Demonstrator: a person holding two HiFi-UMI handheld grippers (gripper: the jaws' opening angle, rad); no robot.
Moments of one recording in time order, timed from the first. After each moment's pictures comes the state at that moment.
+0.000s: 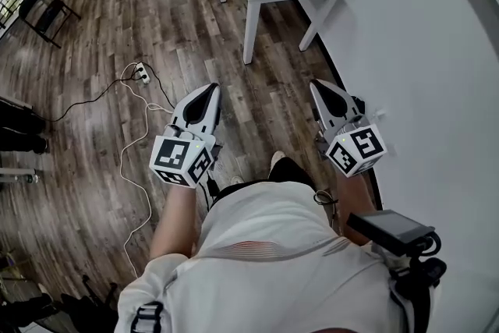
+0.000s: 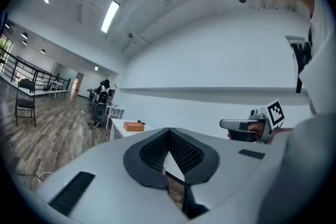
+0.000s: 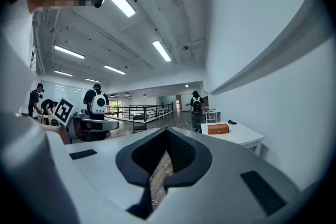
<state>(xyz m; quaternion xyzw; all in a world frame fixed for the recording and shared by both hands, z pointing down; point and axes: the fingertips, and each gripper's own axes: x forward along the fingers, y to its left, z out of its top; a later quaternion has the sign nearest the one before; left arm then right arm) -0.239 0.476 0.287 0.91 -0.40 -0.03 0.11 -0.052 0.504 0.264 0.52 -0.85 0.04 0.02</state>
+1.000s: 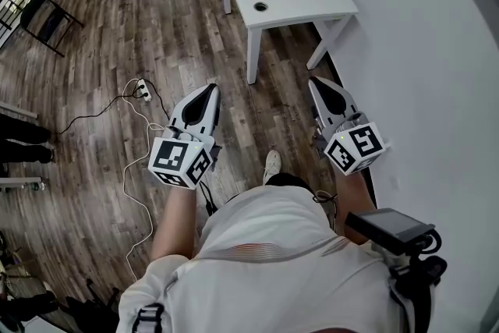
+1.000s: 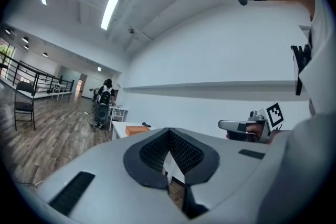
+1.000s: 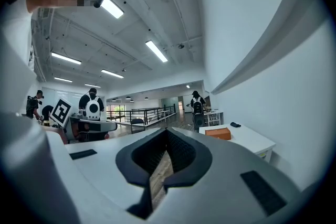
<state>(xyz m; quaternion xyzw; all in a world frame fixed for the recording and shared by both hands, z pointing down) -0.163 0.300 0.288 0.90 -0.42 -0.02 0.10 0.027 0.315 0.272 0.50 -0.86 0.05 -0.01</state>
